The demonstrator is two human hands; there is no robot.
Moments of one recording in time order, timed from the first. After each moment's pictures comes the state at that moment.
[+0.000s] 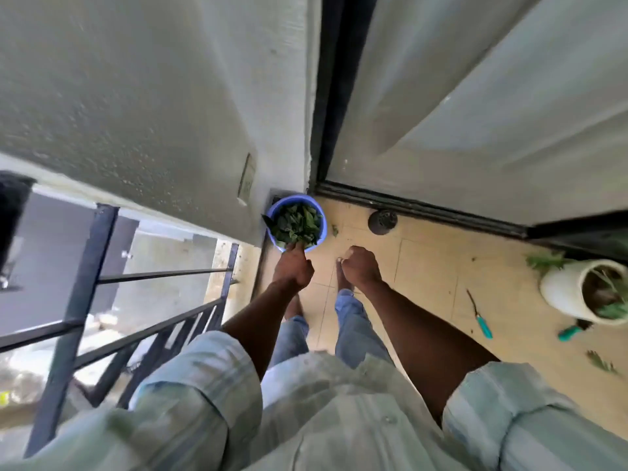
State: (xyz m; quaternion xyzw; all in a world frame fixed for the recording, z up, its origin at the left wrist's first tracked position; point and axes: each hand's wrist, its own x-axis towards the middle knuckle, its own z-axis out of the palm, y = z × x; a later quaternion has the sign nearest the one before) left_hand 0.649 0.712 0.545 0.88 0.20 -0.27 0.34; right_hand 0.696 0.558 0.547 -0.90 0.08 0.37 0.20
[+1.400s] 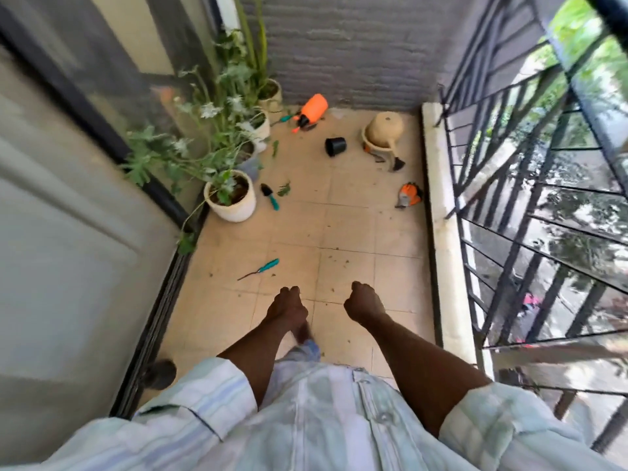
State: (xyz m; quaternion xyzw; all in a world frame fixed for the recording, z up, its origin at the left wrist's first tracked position) left_hand 0.357 0.164 0.618 0.77 -0.52 -0.36 -0.06; right_hand 0.179 0.129 0.621 -0.64 0.68 0.05 0.34
